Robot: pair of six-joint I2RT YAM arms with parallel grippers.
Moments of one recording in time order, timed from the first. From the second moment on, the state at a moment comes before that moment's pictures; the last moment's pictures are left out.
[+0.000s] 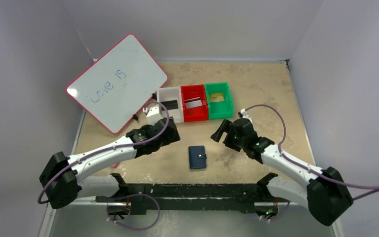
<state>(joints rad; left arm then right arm) -0.91 1.22 0.79 -0.51 -0.51 -1.05 0.58 1.01 0.44 -0.16 0.05 0.94</state>
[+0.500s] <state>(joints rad) -0.69 1.25 0.88 -0.54 -0.53 -0.96 0.58 1.56 1.10 -0.37 0.32 0.67</state>
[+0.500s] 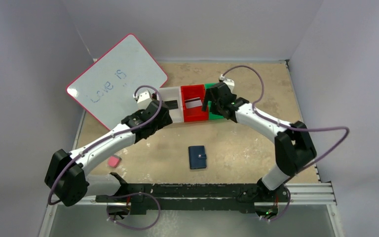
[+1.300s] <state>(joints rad) -0.65 1.11 0.88 -0.64 -0.53 -0.91 0.58 1.89 1.28 -0.37 0.40 0.48</state>
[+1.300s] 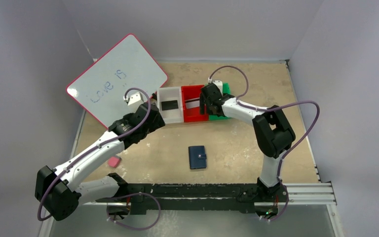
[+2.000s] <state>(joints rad) -0.65 1.10 0.82 -0.62 -0.44 -0.91 0.58 1.54 0.91 -0.32 0.40 0.49</state>
